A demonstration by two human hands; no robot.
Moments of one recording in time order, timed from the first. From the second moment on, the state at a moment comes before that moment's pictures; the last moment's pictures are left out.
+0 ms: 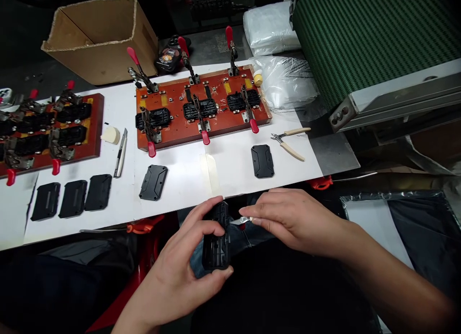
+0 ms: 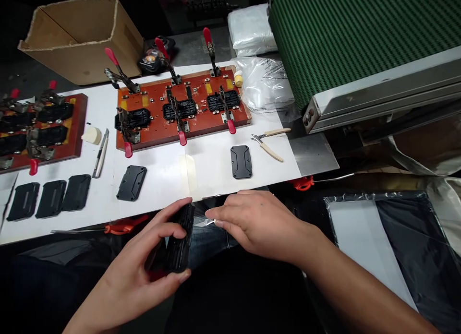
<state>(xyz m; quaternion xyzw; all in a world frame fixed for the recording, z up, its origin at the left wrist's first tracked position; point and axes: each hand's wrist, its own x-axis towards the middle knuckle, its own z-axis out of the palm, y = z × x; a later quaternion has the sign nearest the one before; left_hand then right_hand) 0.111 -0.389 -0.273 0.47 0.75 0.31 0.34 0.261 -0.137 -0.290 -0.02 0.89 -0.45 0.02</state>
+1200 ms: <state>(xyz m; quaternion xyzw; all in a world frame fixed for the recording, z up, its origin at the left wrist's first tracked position) 0.116 -0.387 -0.270 0.46 0.77 0.37 0.23 0.268 -0.166 -0.283 -0.01 0.84 -0.55 0.05</state>
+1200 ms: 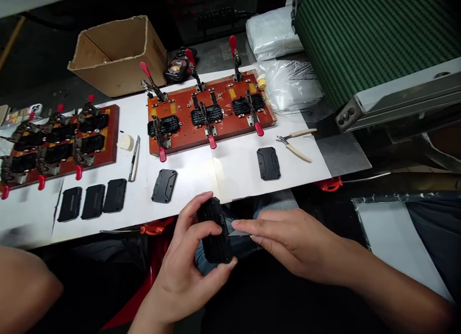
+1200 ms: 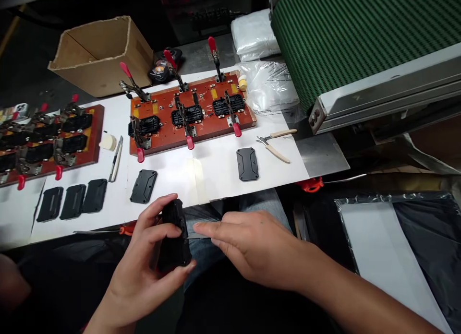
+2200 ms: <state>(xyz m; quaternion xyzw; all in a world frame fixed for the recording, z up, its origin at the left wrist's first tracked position) 0.127 -0.388 -0.277 0.50 0.76 0.35 0.23 0.263 -0.178 -0.303 0.12 0.76 -0.64 0.01</state>
